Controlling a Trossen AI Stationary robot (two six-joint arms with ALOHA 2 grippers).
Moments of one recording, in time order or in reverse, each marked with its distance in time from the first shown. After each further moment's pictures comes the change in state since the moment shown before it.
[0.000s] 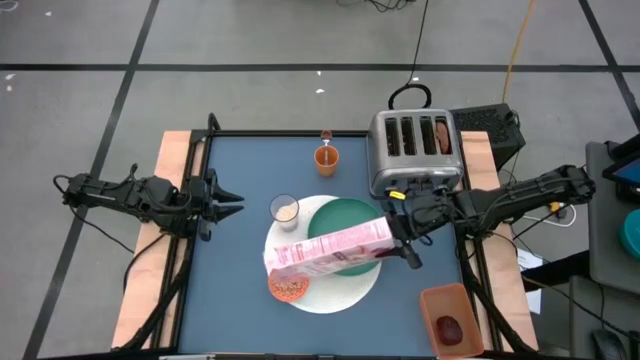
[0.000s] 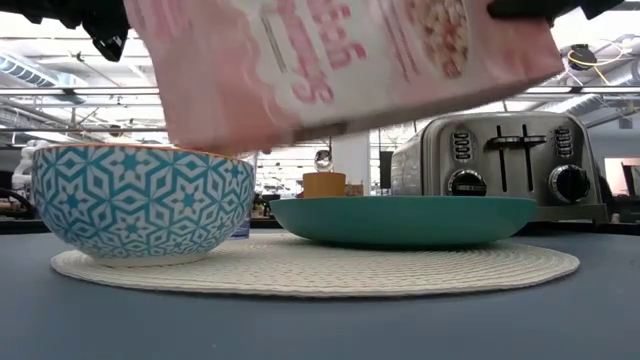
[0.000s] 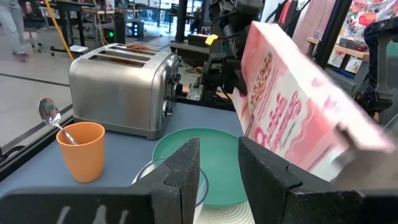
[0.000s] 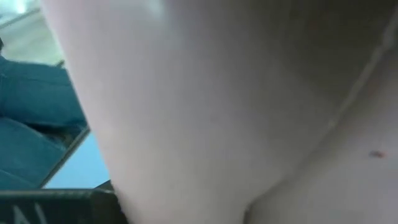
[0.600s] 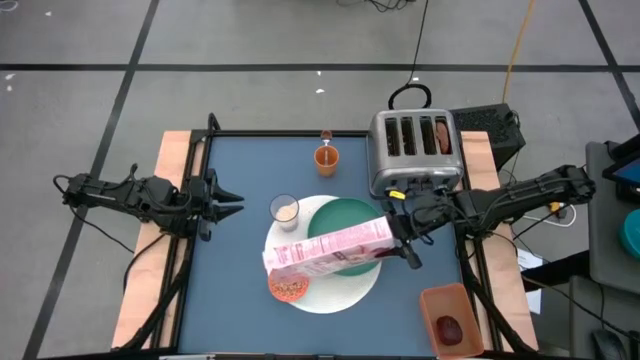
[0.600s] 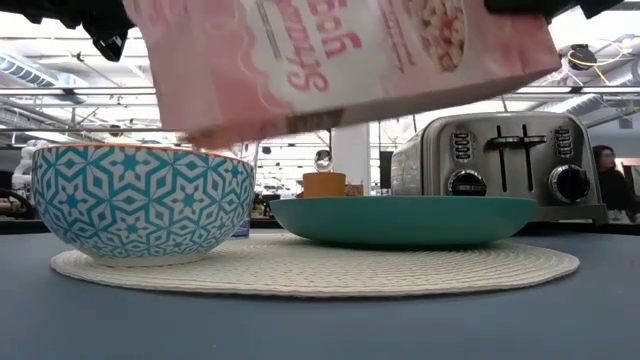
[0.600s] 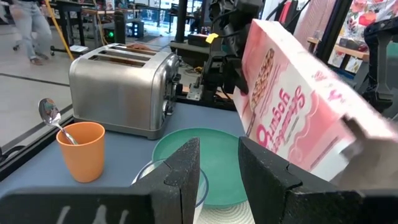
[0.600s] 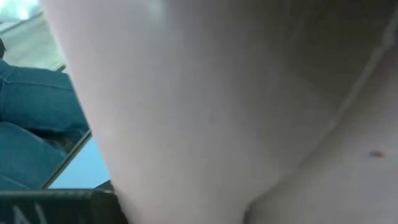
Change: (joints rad) left arm 0.000 0.000 0.000 0.000 0.000 0.000; right arm 0.000 -0.001 0.000 0.019 0.000 0.000
